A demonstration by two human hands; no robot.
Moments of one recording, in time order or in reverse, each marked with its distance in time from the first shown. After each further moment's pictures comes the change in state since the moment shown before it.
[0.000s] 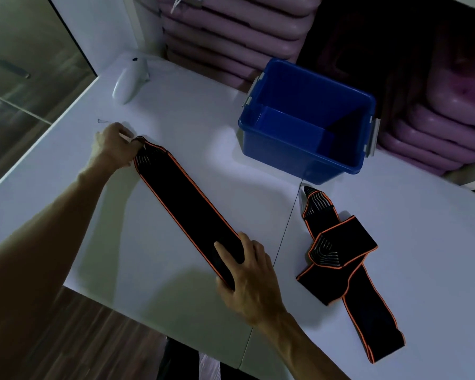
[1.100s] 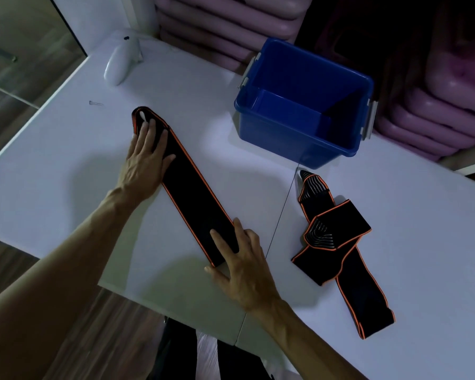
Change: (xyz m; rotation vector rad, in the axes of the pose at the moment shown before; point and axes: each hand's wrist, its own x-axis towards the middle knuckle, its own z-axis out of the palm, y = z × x) left_hand -0.065 -0.027 0.065 0.451 0.046 0.651; right_hand -0.011 -0.001 0.011 0.109 0.000 -0.033
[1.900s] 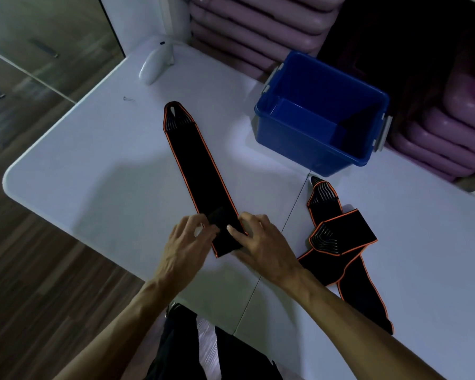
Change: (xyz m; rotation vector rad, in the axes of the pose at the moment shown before) left_hand -0.167 0.101 0.008 -0.170 0.156 0.130; right_hand 0.028 0.044 -0.027 -0.177 0.002 -0.393
